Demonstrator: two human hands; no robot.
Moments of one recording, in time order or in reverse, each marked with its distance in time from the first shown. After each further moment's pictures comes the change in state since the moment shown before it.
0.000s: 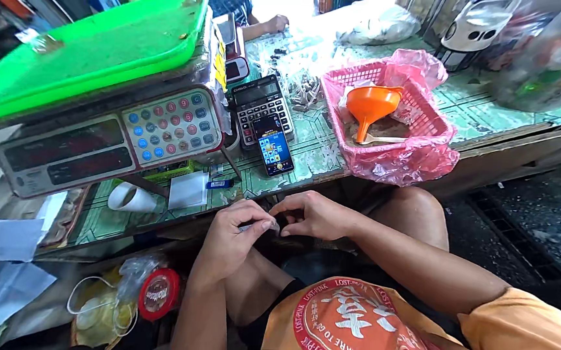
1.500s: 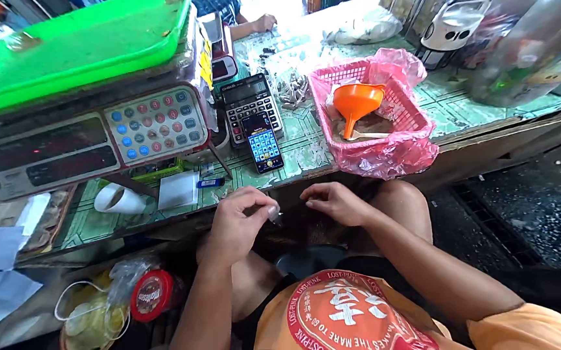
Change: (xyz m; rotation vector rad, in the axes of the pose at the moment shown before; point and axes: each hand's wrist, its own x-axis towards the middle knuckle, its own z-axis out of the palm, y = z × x) left_hand 0.022 0.006 0.026 0.098 0.102 -0.059; right_hand -0.056 0.040 -0.021 0.095 0.236 0.344
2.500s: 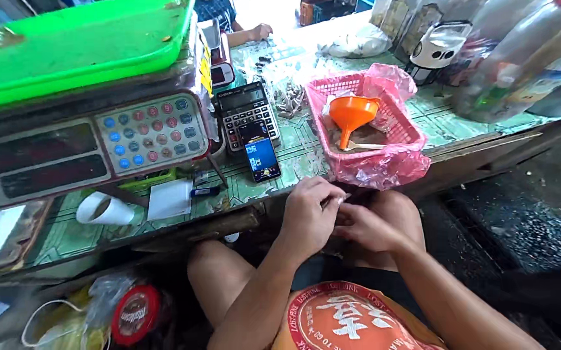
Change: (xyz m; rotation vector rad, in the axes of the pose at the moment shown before) left_hand 0.046 0.027 0.110 -0.052 -0.031 0.100; right_hand -0.055 0.022 -0.013 -0.009 -0.005 0.181
